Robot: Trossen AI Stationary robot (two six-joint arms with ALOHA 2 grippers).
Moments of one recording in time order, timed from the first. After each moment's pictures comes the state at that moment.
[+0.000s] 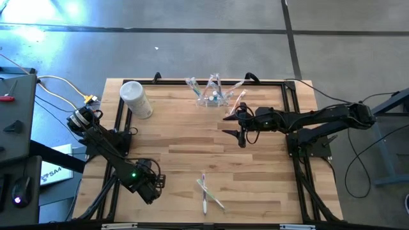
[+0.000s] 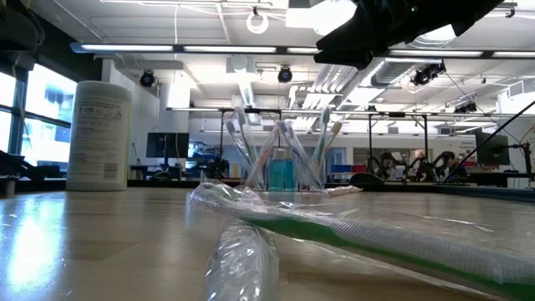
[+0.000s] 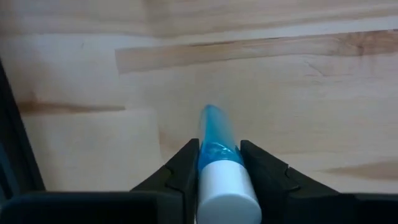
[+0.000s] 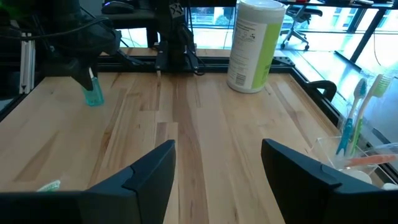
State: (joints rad) left arm -0.80 1.57 1.04 -0.97 -0.05 -2.32; right arm -0.03 1.18 0.68 0.21 0.08 -0.02
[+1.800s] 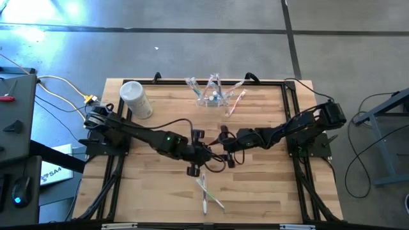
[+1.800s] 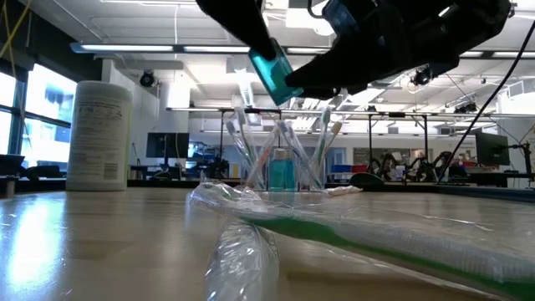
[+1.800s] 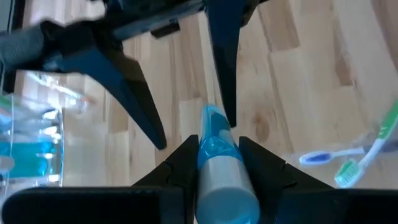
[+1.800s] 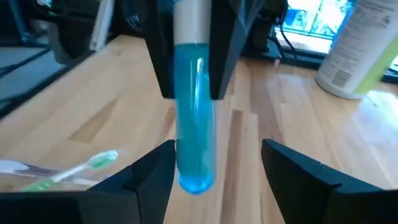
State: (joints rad) left arm -0.31 1.73 1.51 -0.68 -0.37 -0.02; right arm 0.14 1.60 0.68 0.61 -0.01 -0.11
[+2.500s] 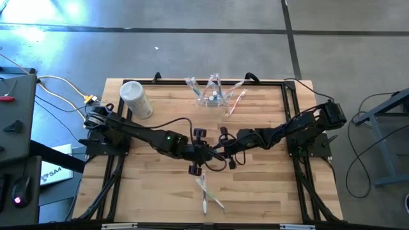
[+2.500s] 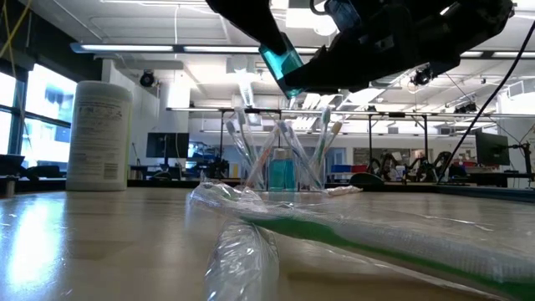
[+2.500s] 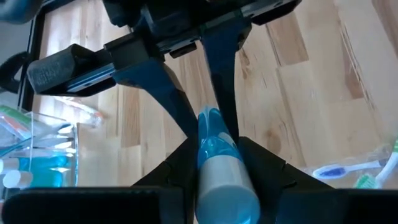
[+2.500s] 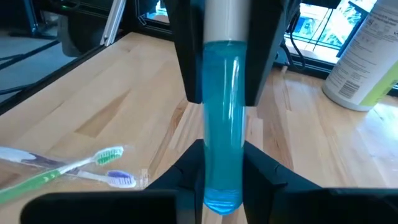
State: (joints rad) left arm -0.31 1.73 1.51 -0.63 -0.38 0.03; right arm 0.14 1.60 0.68 0.62 -0.03 -0.16
